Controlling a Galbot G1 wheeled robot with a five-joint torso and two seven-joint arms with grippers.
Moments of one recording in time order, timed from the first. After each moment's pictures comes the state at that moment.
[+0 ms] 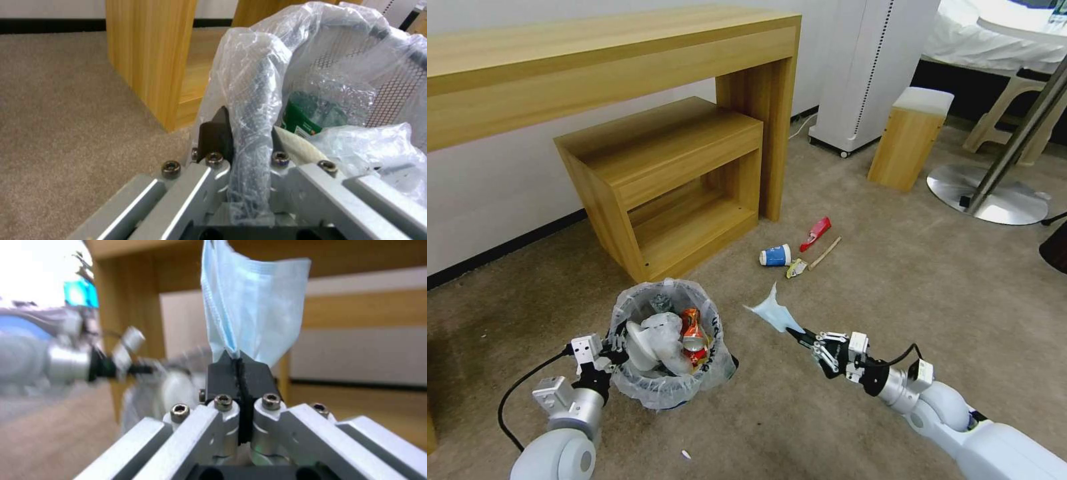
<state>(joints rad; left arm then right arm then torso) 1.57 -1.41 -0.70 -2.06 -0.45 0.21 0.03 -1.07 0.70 -0.07 1.77 0.92 0.48 -0.69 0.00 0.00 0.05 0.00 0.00</state>
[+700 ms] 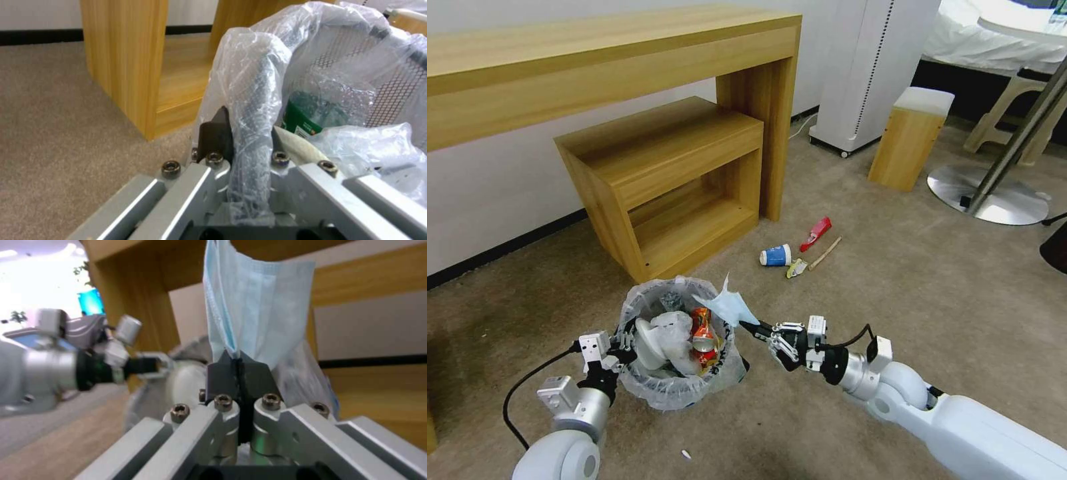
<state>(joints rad) 1.60 -1.40 -0.67 -2.13 -0.44 0.23 0.03 -0.84 0.75 -0.35 1.72 0.99 0.40 -0.58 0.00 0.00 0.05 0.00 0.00</state>
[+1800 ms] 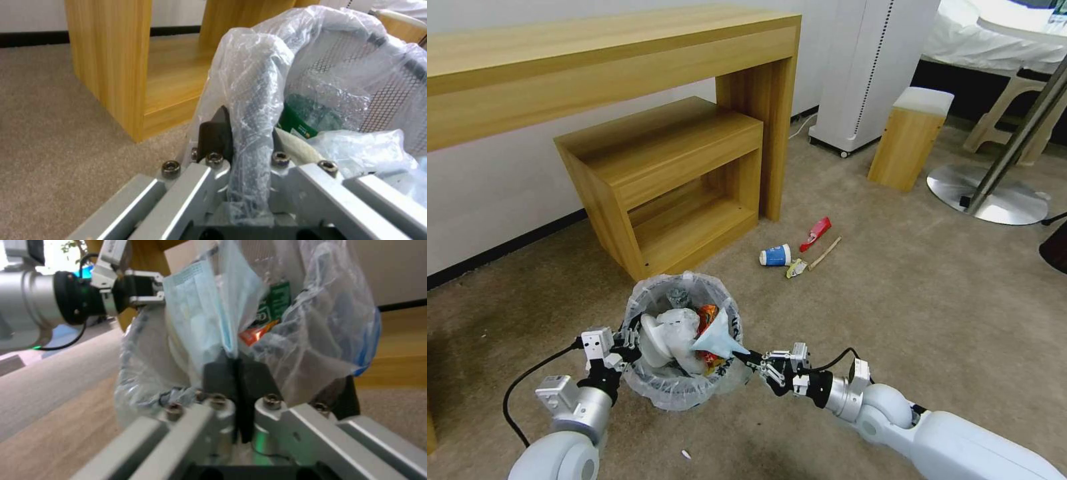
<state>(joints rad) 1.61 -1.39 -0.66 -2.17 -0.44 0.25 0.05 -0.84 0.76 -0.48 1.66 0.95 0.39 -0.52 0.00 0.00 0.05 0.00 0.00</state>
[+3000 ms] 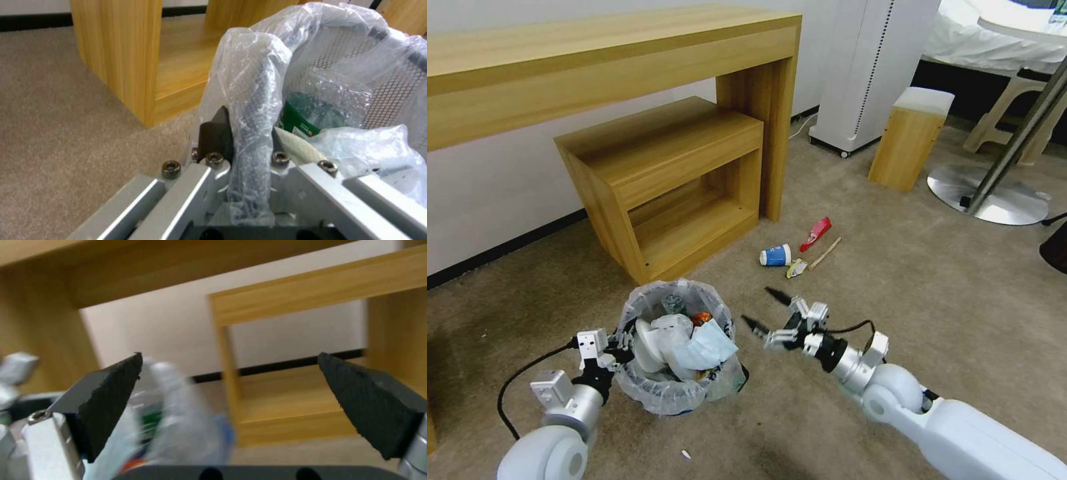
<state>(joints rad) 1.59 -1.28 -0.69 -2.13 -0.54 0.30 0.02 -0.93 0.76 -0.17 1.79 0.93 0.36 -0.28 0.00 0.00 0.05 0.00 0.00</state>
